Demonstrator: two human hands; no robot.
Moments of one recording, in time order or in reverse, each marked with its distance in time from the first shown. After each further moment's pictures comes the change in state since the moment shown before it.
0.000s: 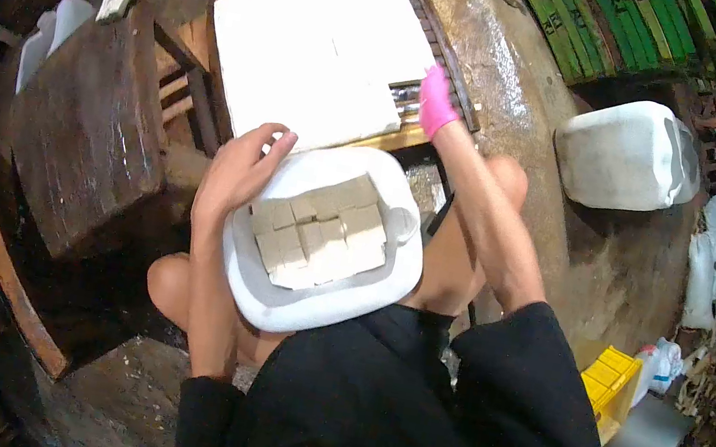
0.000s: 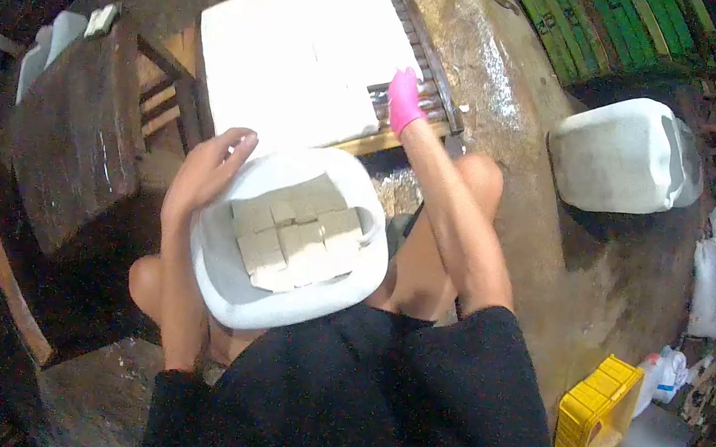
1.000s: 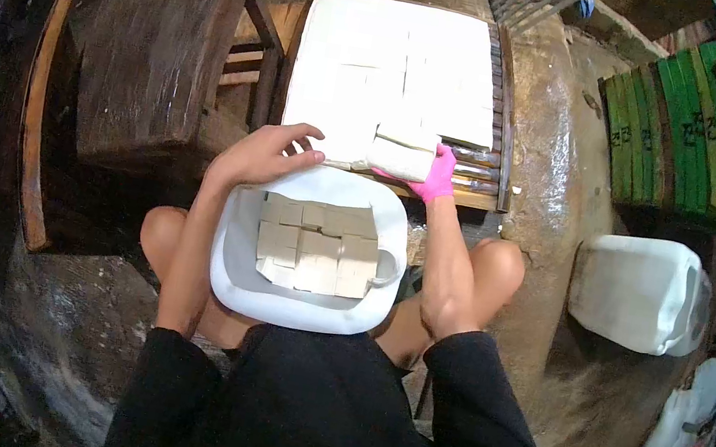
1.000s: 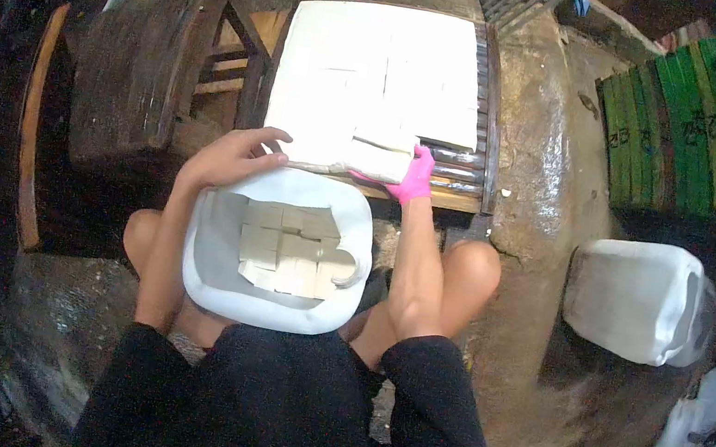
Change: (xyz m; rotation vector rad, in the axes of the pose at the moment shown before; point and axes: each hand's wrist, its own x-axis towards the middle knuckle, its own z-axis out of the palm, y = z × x) left_hand 0.009 -0.003 -0.001 -0.023 -0.082 0.001; right_hand 0.025 0.096 -0.006 0.804 -0.639 0.693
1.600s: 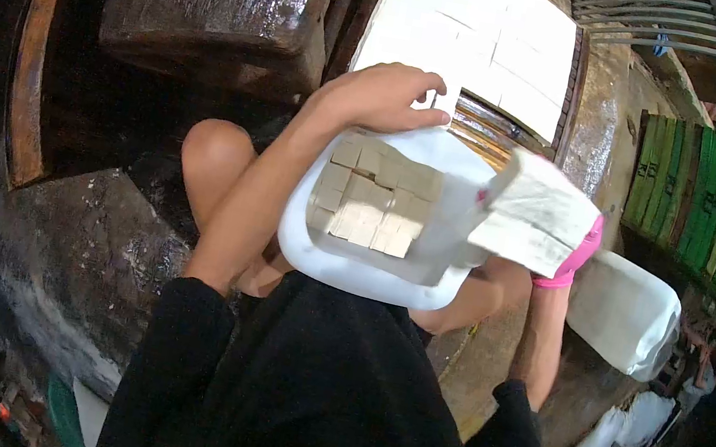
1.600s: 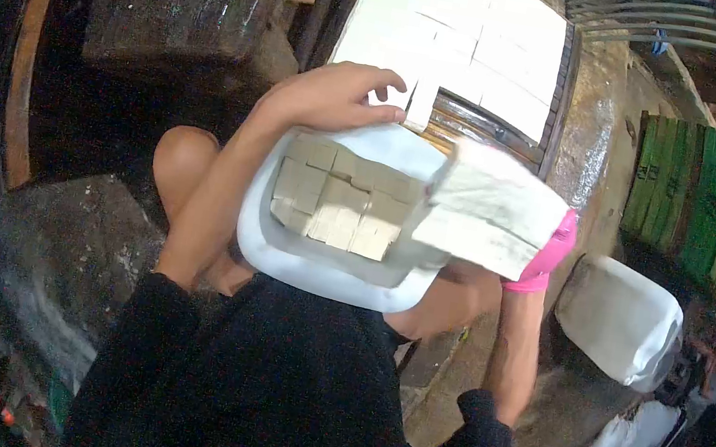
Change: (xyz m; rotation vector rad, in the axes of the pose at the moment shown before) left_hand 0.008 -0.033 0.011 -0.029 0.076 0.202; right_hand -0.181 0.015 0.142 -0.410 -0.022 -0.282
